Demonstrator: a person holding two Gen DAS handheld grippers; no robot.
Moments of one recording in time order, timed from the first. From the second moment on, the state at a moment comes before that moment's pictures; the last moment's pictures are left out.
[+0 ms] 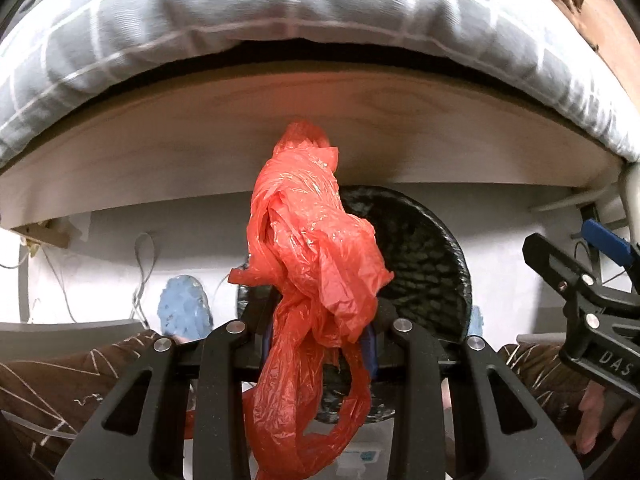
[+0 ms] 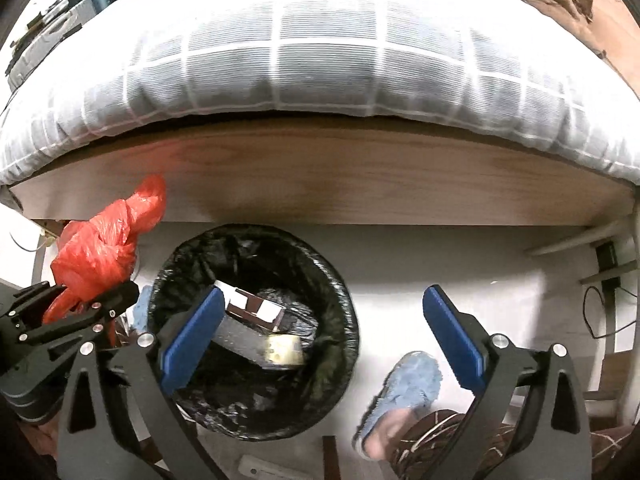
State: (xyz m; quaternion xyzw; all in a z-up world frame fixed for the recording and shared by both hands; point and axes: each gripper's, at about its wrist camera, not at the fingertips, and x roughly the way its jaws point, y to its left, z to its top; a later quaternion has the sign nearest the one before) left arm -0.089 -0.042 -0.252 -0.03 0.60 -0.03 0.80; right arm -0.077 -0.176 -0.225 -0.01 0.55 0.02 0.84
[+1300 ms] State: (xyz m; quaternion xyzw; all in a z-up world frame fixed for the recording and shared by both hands) left arm -0.087 -0.055 -0.182 0.01 0.51 -0.03 0.86; right arm -0.082 -0.200 -0.163 -0.01 0.49 0.00 0.87
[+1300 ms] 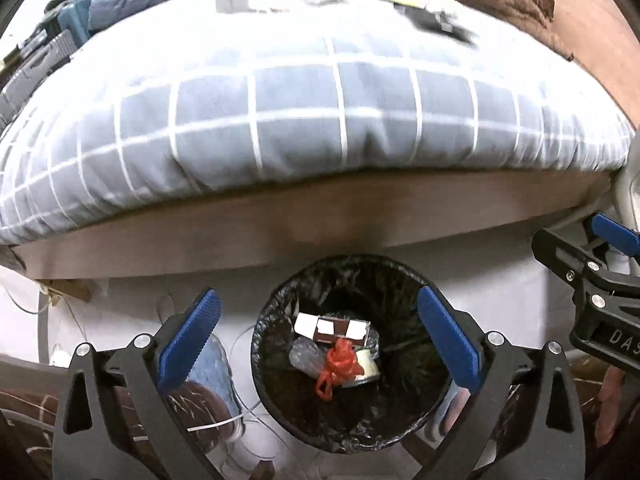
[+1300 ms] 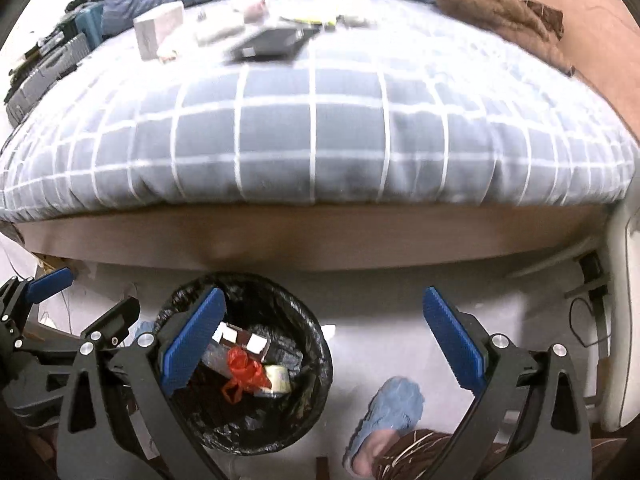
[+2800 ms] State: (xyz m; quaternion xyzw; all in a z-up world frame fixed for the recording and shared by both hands) left arm 0.023 0.011 -0.061 -0.01 0.37 0.04 0.93; right arm -0.002 -0.172 -0.059 -0.01 0.37 0.01 0.93
